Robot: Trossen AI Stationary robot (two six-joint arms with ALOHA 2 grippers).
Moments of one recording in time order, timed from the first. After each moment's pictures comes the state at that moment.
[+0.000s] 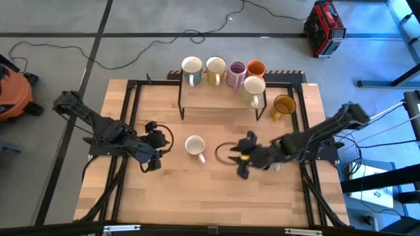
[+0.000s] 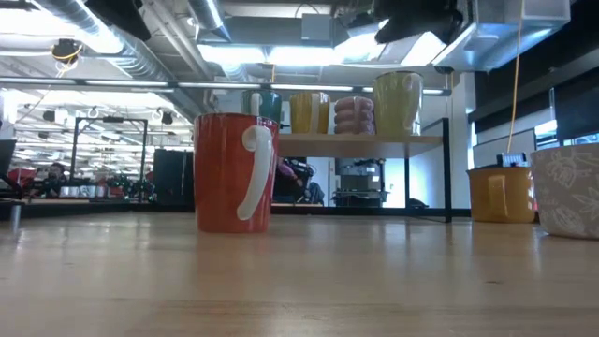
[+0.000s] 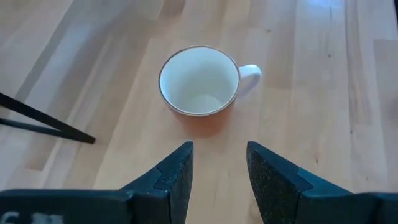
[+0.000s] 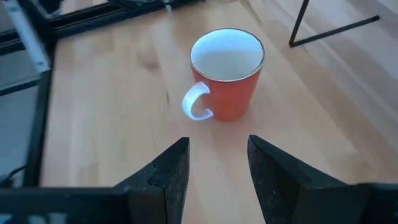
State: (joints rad) left arm -0.52 1.08 1.03 -0.90 -0.51 -0.57; right arm 0.43 1.44 1.09 -0.39 0.47 0.60
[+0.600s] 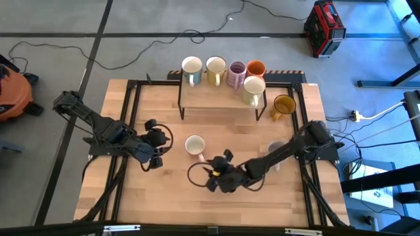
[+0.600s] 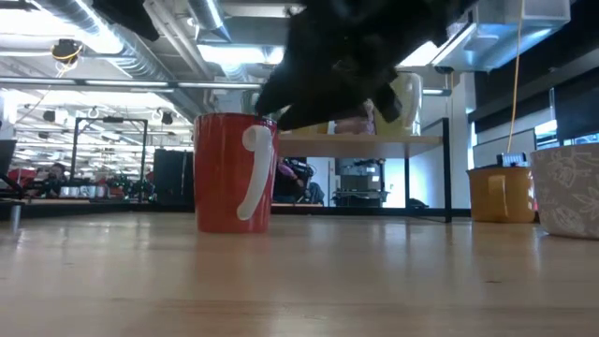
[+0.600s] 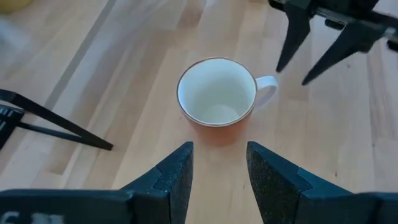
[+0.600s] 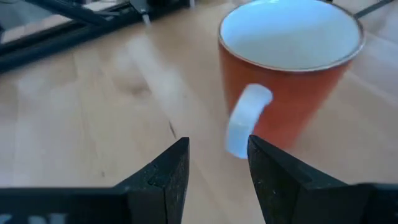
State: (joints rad) left arm -0.52 1.08 1.03 -0.90 -0.59 -0.57; right arm 0.46 1.99 1.26 -0.01 0.71 0.74
